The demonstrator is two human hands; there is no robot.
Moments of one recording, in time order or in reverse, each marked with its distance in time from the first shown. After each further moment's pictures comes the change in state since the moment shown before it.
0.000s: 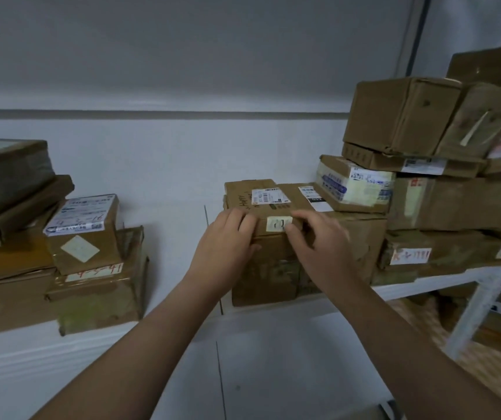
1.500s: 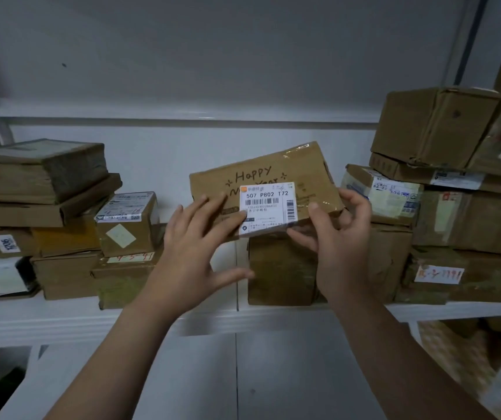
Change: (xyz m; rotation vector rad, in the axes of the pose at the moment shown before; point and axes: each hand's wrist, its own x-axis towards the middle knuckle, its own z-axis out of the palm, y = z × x) left_hand -0.057 -0.015 -0.070 -0.072 0.094 -0.076; right_hand -0.004 -0.045 -0.014 1.250 0.153 0.245
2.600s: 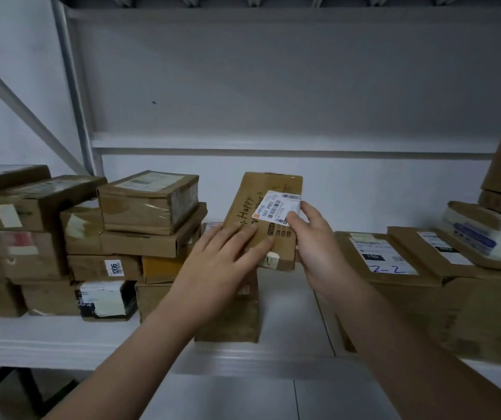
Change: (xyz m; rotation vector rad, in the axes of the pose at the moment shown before) left_hand -0.015 -0.111 -0.076 0.464 0.020 0.221; right_hand 0.010 0.063 0.178 -0.185 -0.296 0.317
